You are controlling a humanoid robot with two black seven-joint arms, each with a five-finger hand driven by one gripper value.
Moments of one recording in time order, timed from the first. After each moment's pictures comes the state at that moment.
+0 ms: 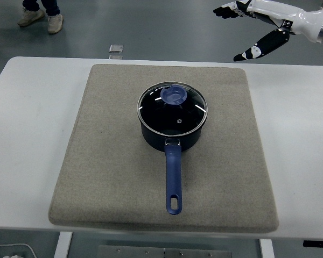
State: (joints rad) left arm 0.02 0.00 -0.14 -0.13 0.08 -0.04 -0.04; right arm 1.41 -0.56 0.06 0.85 -1.00 0.29 0.61
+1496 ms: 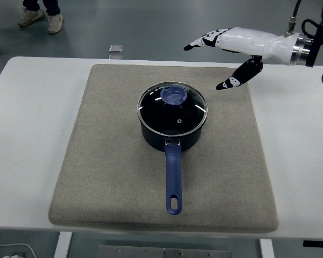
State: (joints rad) left arm 0.02 0.00 -0.14 -0.13 0.08 -0.04 -0.04; right arm 1.38 -0.57 0.05 1.06 -1.33 0.07 0.61
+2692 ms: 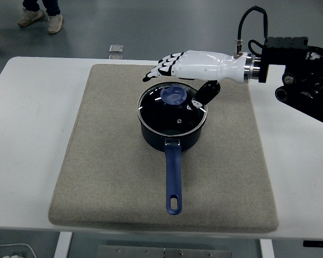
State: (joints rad) left arm 0.02 0.00 -0.14 -0.13 0.08 -0.04 -0.04; right arm 1.37 -0.38 0.03 1.05 -1.47 0.02 0.61
